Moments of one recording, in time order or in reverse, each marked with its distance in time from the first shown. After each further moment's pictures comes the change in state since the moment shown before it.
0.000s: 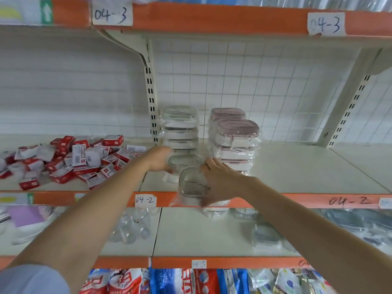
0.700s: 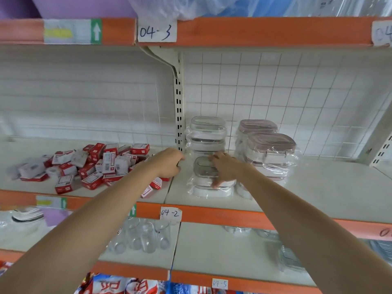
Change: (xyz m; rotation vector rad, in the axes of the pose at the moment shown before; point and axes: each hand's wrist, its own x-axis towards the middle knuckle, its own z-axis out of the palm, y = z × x) left_hand -0.014 -0.046 -0.029 0.080 0.098 0.050; right_hand 0.126 0.015 -0.004 0.020 -0.101 0.081
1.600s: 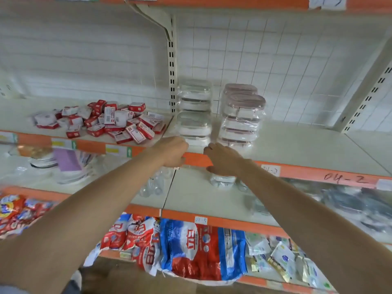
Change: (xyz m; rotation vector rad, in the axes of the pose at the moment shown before) left_hand -0.104 0.121 0.032 0.318 -0.005 0.030; right_hand -0.157 -0.020 0.040 -0.063 0.108 -0.148
